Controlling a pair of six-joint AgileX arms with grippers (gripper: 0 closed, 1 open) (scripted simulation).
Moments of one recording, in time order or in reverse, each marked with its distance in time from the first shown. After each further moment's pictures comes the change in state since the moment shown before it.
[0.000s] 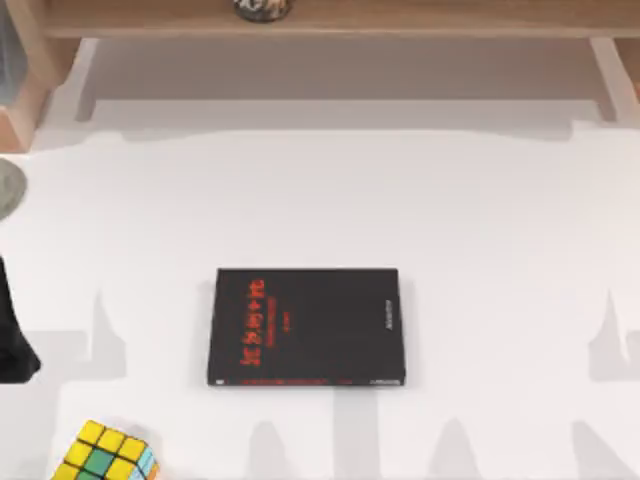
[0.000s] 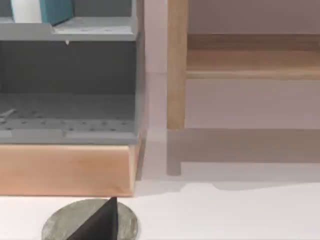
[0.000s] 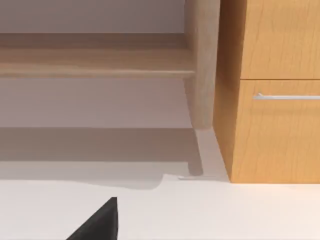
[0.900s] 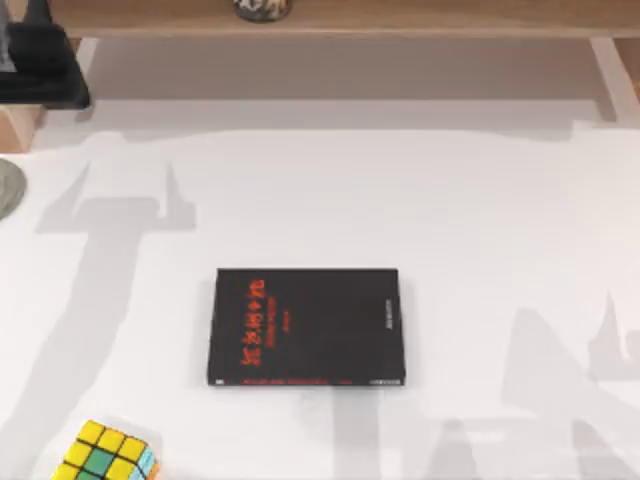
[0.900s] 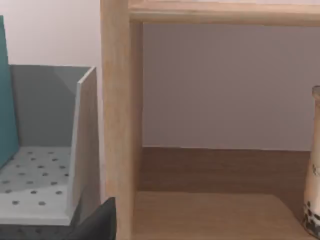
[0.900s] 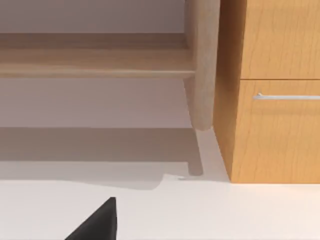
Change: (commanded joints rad) left arm -0.274 0.930 0.593 0.402 -0.249 0.003; right arm 0.000 0.000 0.000 0.000 0.000 0.000
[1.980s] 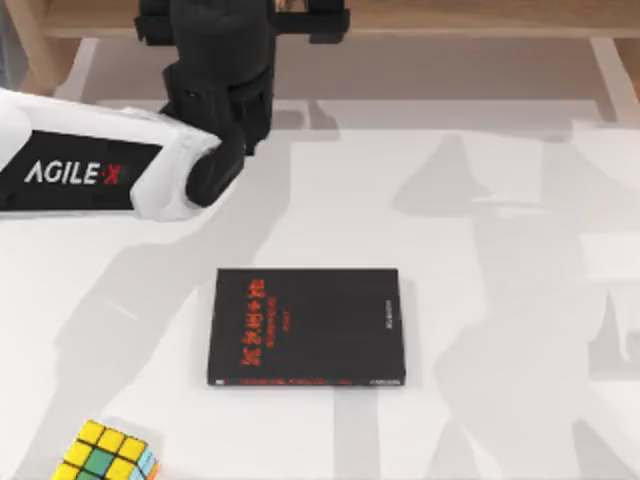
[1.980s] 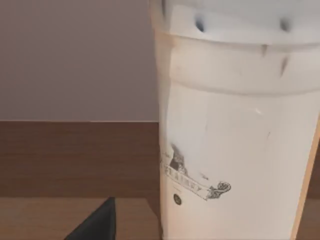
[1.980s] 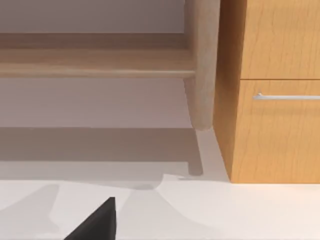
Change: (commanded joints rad) left arm -0.268 1.044 0.587 0.398 -0.246 0.003; right arm 0.000 0.000 0.000 0.000 0.000 0.000
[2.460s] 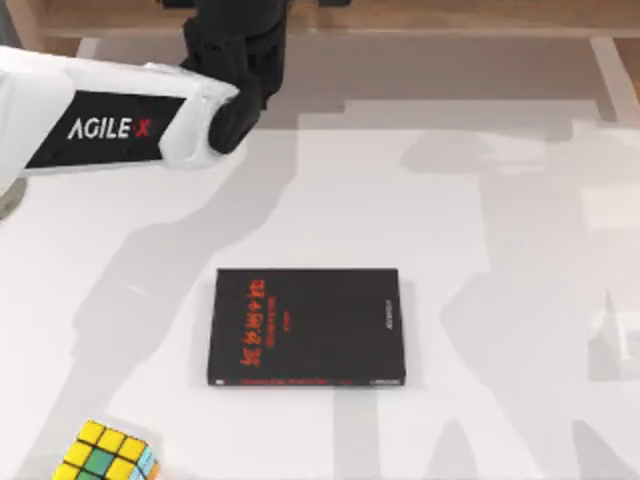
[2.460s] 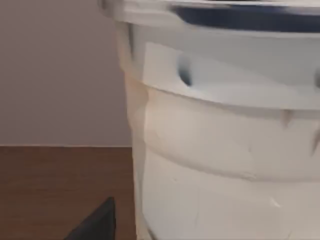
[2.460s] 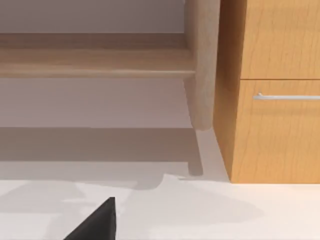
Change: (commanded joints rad) left arm 0.042 0.152 0.238 -0.082 0.047 -0.002; right arm 0.000 0.000 0.000 0.000 0.000 0.000
